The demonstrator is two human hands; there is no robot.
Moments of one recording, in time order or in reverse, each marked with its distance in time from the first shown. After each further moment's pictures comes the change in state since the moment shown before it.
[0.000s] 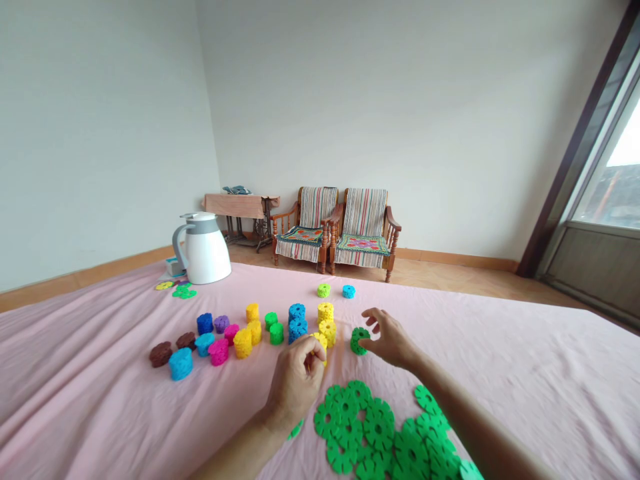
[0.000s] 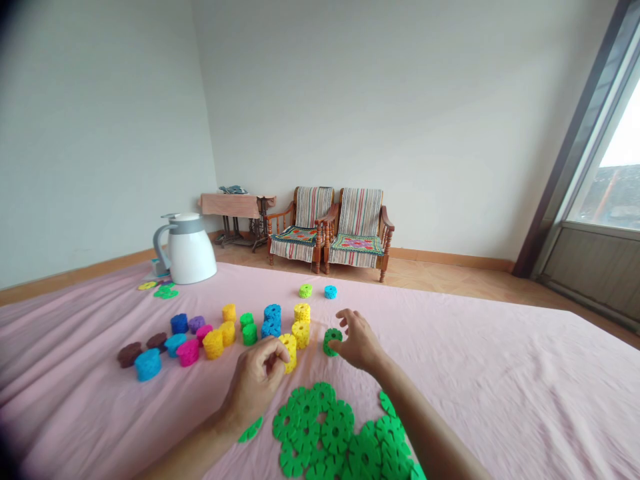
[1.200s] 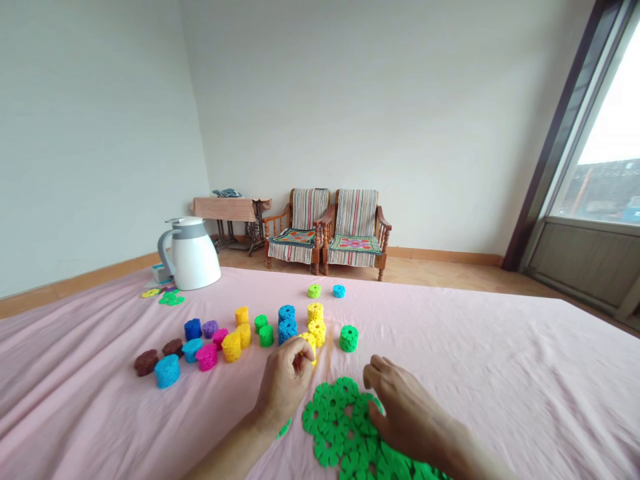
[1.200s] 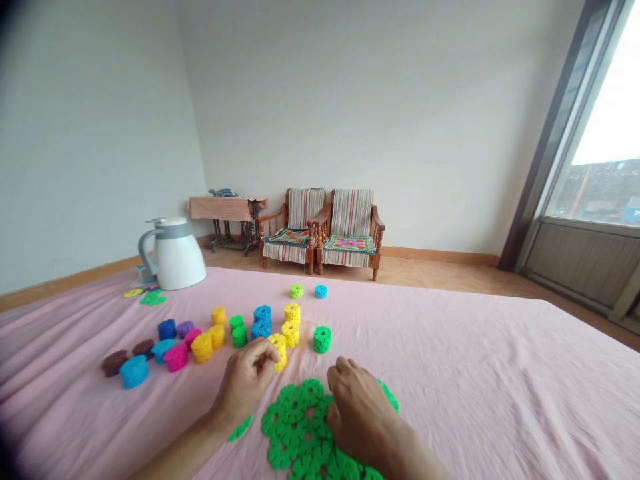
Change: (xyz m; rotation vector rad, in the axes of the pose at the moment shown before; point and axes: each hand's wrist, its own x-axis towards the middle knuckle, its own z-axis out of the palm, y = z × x) left_hand -0.002 -0.004 0.004 0.013 -0.005 -0.009; right_hand -0.099 -0.039 -0.023 -0.325 -0.256 -0.141
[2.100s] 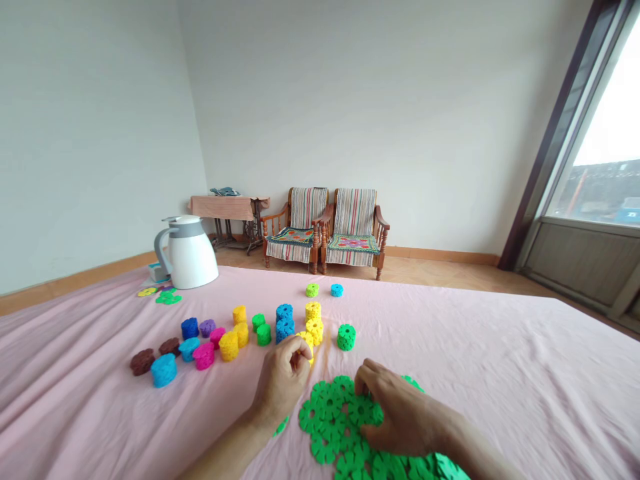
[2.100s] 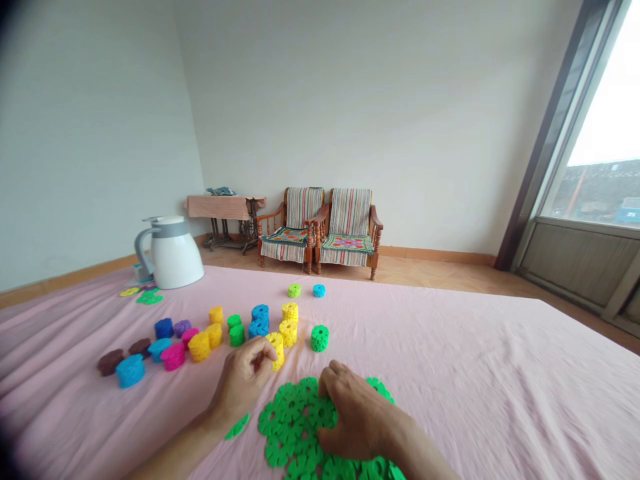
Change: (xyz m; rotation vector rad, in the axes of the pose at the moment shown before) left_hand 0.000 -0.001 0.001 -0.012 0.001 -0.005; right_hand 0.000 0.011 -0.003 0.224 -0.120 -0.099
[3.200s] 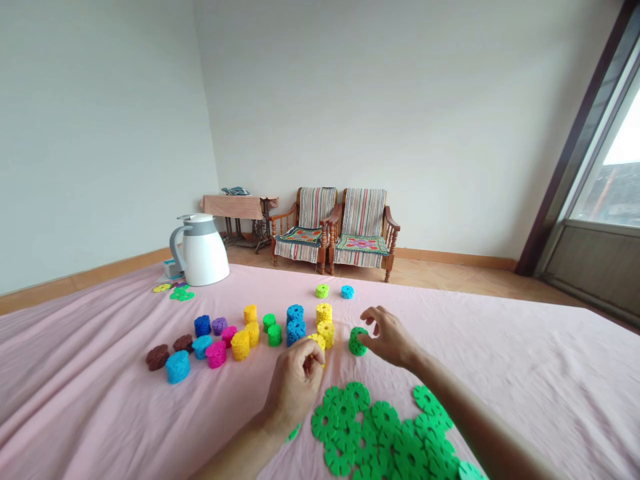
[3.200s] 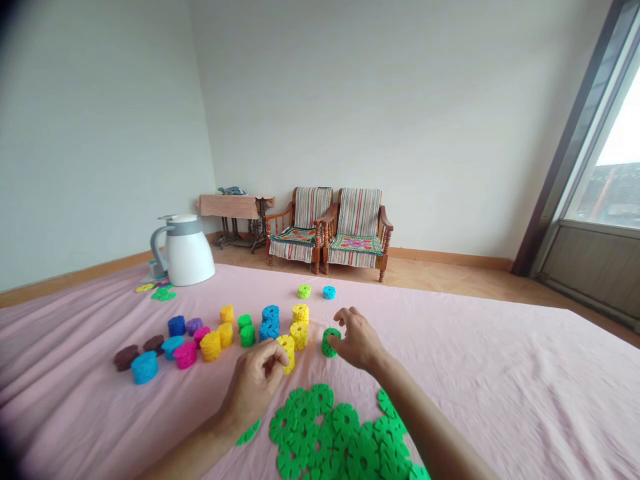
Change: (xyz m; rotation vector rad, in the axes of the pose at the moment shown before) left_hand 0.000 0.005 -0.004 -0.015 -0.024 0.001; right_hand 0.092 0.041 -0.014 -0.010 0.402 0.145
